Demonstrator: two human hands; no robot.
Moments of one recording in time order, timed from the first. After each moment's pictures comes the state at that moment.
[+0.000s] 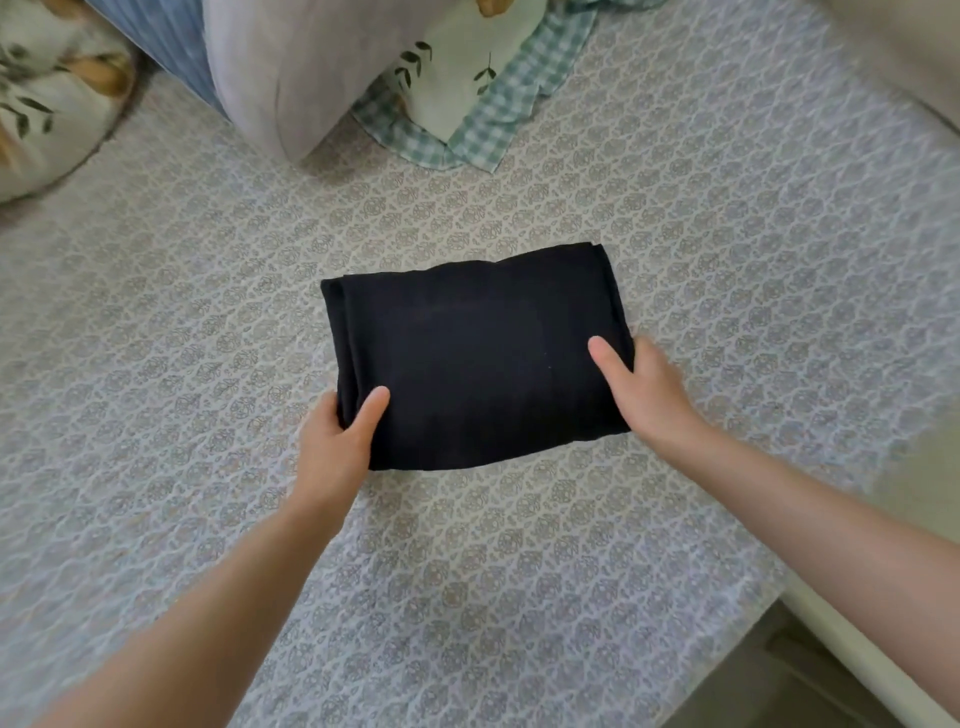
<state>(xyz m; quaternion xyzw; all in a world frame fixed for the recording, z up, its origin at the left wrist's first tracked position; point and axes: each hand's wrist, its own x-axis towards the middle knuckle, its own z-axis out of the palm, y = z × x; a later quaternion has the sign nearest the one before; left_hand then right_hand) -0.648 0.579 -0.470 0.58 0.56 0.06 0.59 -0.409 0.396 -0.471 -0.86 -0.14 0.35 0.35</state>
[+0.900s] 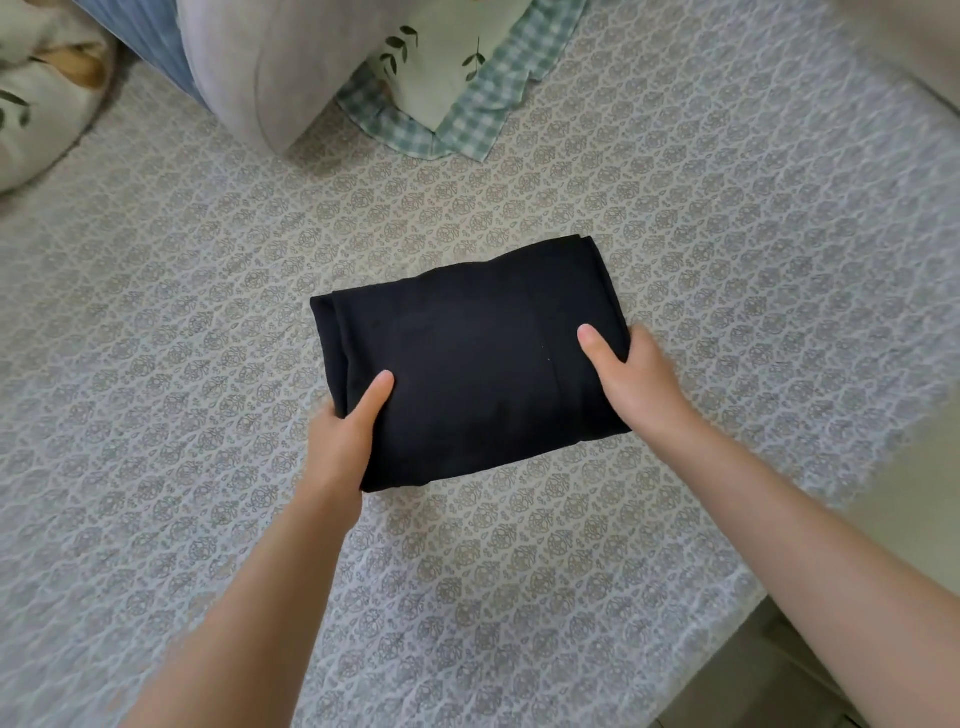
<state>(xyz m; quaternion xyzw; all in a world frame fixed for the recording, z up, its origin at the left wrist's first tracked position) -0.628 0.570 -0.468 0.44 0.62 0.08 0.64 -0.412 0.399 -0.469 -0.87 -0.08 0.34 0.34</state>
